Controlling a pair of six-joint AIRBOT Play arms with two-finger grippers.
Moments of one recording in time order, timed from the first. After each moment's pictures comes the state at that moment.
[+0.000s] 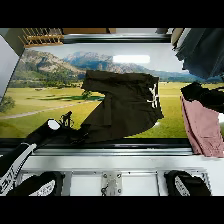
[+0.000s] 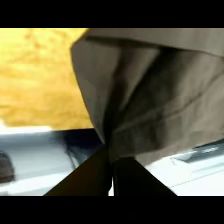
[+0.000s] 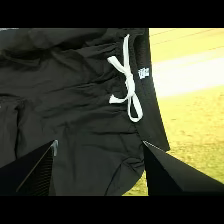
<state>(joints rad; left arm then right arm) -0.15 -1.20 0.49 0.84 -0.87 -1.55 -0.10 -0.72 1.08 -1.30 1.09 1.73</state>
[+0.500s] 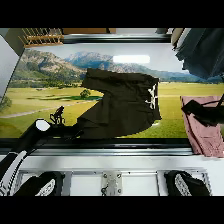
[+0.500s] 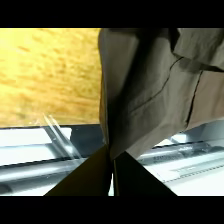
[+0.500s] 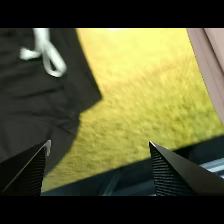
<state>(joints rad) -0.06 -1.03 0.49 0.88 -0.93 -1.53 -0.35 -0.84 0.85 -1.28 1.17 1.73</state>
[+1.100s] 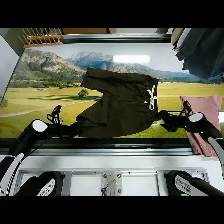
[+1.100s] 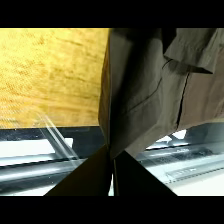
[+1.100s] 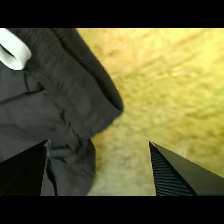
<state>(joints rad) -0.05 -0.99 0.49 0.90 -0.93 -1.53 -0.19 -1.22 0.58 -0.83 0.69 1.56</state>
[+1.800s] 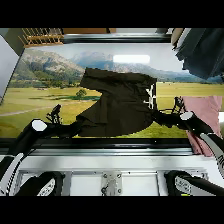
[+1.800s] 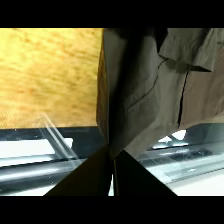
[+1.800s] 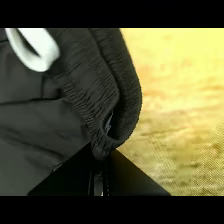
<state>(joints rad) -0.04 -0.99 0.51 0.90 -0.94 -1.54 -0.10 -1.29 0.63 -0.83 0.60 1.38</state>
